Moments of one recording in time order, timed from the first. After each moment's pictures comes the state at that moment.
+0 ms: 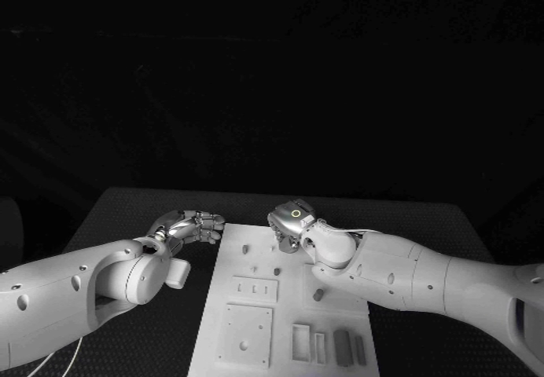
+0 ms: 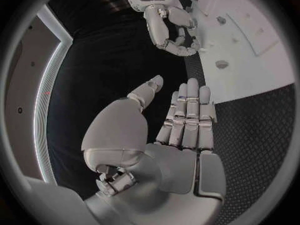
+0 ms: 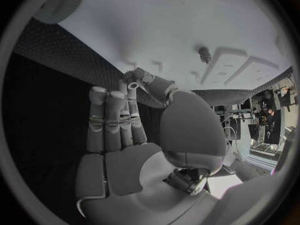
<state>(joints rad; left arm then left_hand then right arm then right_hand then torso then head) 1.31 -0.80 -0.17 1.43 -0.06 -0.39 0.18 1.10 -0.09 0.46 -0.23 0.16 0.79 0.16 0.32 0.49 1.13 0.12 0.09 0.18 1.00 0.07 0.52 0.58 0.05 0.78 -0.03 0.53 1.31 1.21 -0.42 -0.12 1.08 -2.03 -0.46 -0.30 1.19 -0.24 0.82 -0.23 0.05 1.07 0.09 0.40 0.49 1.30 0.03 0.11 0.26 1.33 -0.06 0.93 1.01 0.22 1.15 -0.01 0.85 1.31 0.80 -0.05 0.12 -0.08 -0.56</state>
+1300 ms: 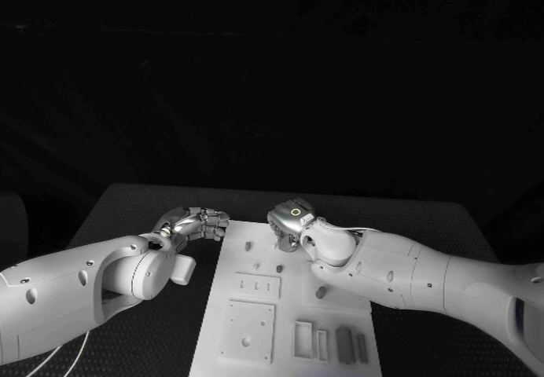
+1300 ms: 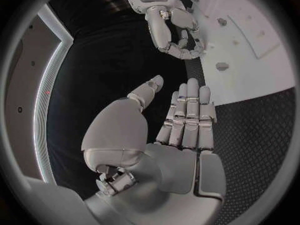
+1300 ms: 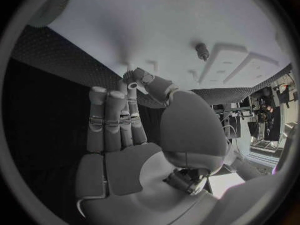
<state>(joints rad) 1.31 -0.80 -0.17 1.43 -0.06 -0.39 0.18 1.10 -0.09 0.47 -0.24 0.16 0.79 0.16 0.32 0.49 1.13 0.12 0.08 0.18 1.00 0.07 0.51 0.59 0.05 0.78 -0.03 0.53 1.31 1.21 -0.41 -0.13 1.07 -2.01 -0.44 -0.29 1.19 -0.24 0.83 -0.23 0.04 1.07 0.09 0.40 0.49 1.30 0.03 0.11 0.26 1.34 -0.06 0.93 1.00 0.22 1.16 -0.01 0.85 1.31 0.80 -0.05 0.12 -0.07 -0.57</state>
